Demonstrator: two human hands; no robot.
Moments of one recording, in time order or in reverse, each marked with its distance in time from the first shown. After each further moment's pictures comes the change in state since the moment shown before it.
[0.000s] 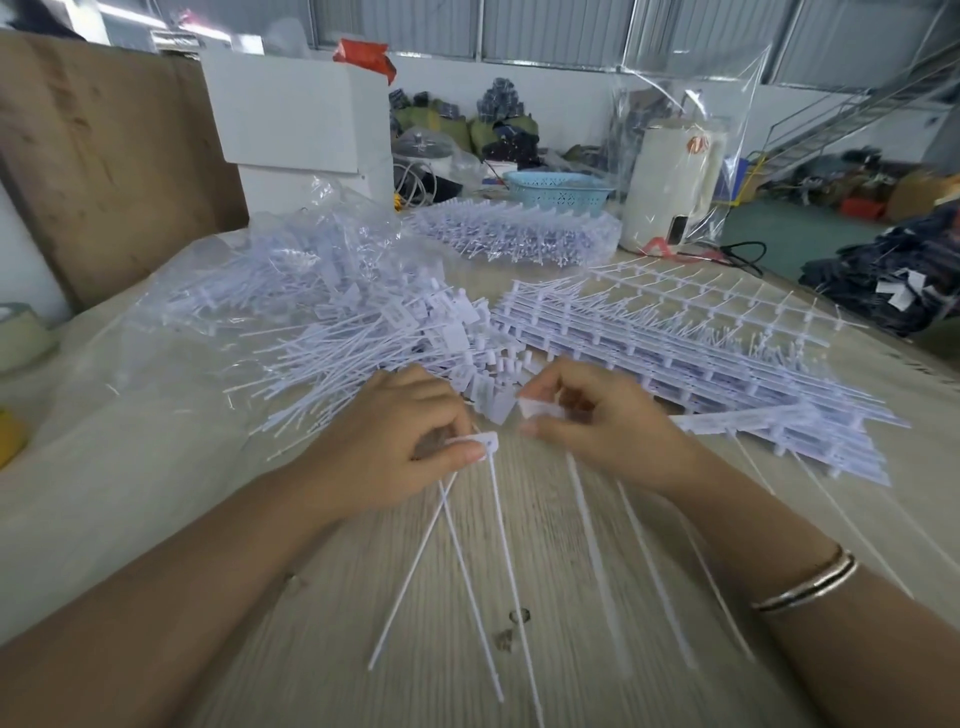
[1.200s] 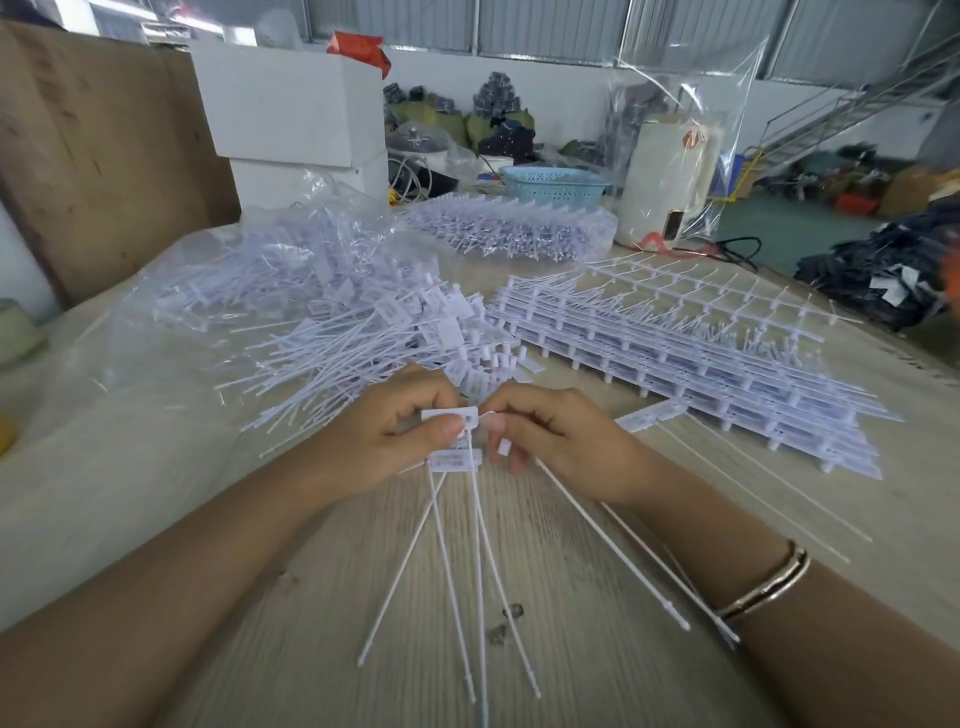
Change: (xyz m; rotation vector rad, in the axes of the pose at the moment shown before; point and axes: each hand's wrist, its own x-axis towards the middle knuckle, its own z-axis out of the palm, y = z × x) left_hand 0.002 0.003 -0.004 -0.531 -0.020 -0.132; right_hand 0.007 -0.008 0.021 0.150 -0.177 -0.008
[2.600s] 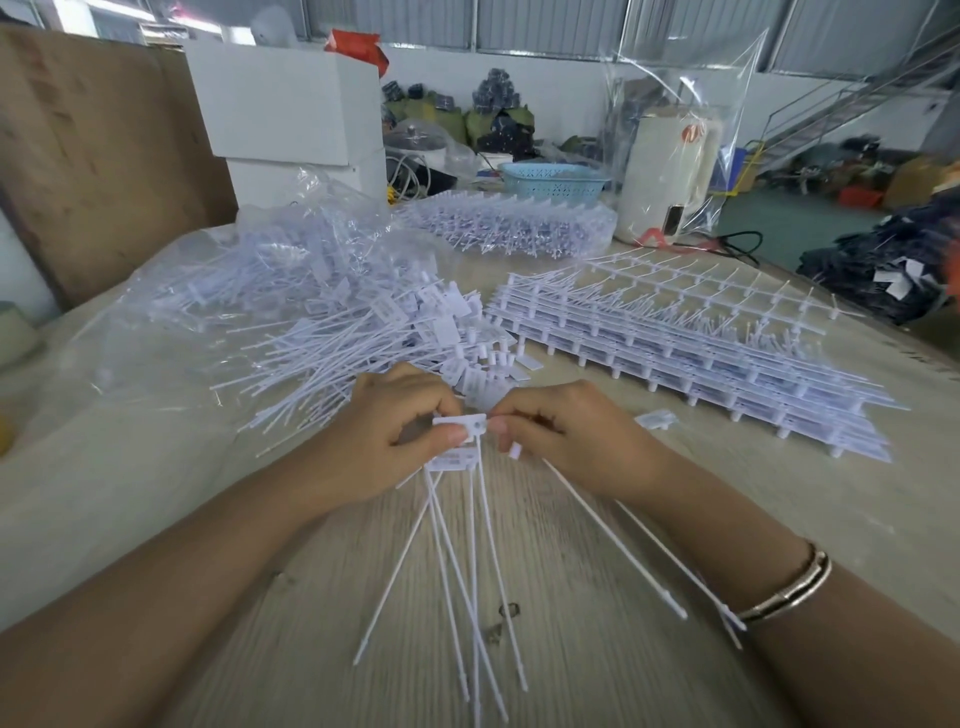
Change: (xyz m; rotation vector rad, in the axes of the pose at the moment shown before) left_hand 0.001 -0.008 0.003 0.306 0.029 0.044; right_hand -0.006 0.000 -0.007 -0.339 0.027 0.022
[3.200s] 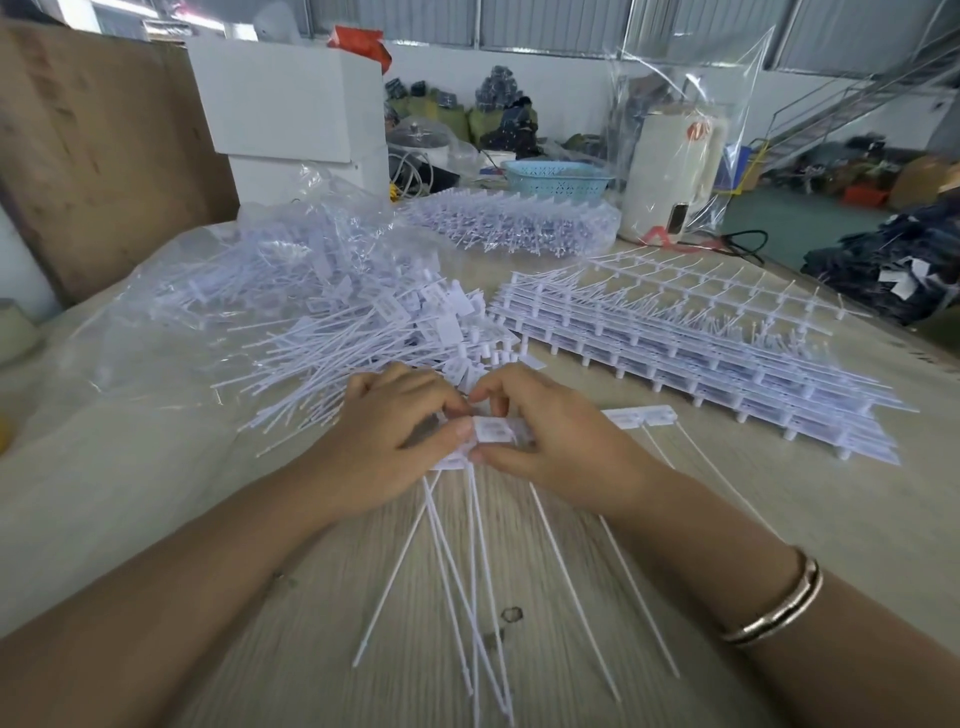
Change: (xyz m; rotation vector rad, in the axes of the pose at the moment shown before) left_hand -0.002 -0.001 0.007 0.157 0.051 -0.067; right_hand 0.004 -0.007 0.013 -0.023 0.100 -0.094
